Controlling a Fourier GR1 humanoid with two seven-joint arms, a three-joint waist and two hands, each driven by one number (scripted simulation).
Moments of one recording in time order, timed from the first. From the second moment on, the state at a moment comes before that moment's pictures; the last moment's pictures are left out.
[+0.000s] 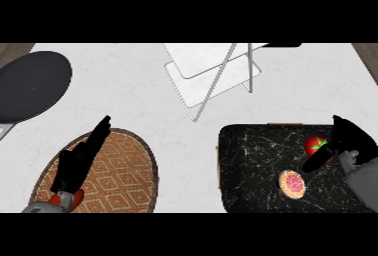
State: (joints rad) left arm -0.05 0.42 -0.31 -1.40 0.20 0.13 0.00; right arm -0.38 -0.75 0.55 -1.38 0.22 -0.05 1.21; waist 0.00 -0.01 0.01
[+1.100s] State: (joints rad) left arm -0.05 0.37 -0.25 -1.39 0.14 0.09 0.02; right arm -0.41 -0.63 0.45 -1.29 0.46 0.00 1.13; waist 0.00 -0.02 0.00
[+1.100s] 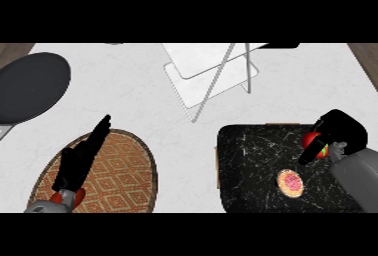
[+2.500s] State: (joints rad) left arm -0.03 0.33 -0.24 -1.43 0.09 0.08 0.05; right arm -0.70 -0.76 0.12 -1.67 0.24 0.14 0.55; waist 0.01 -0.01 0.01
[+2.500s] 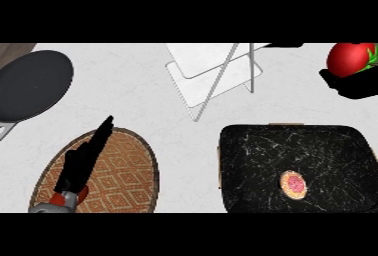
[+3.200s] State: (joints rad) left arm -0.06 0.31 -0.22 -1.41 0.06 0.04 0.03; right arm -1.16 -0.57 0.15 -1.05 0.45 0.09 0.42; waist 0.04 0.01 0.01
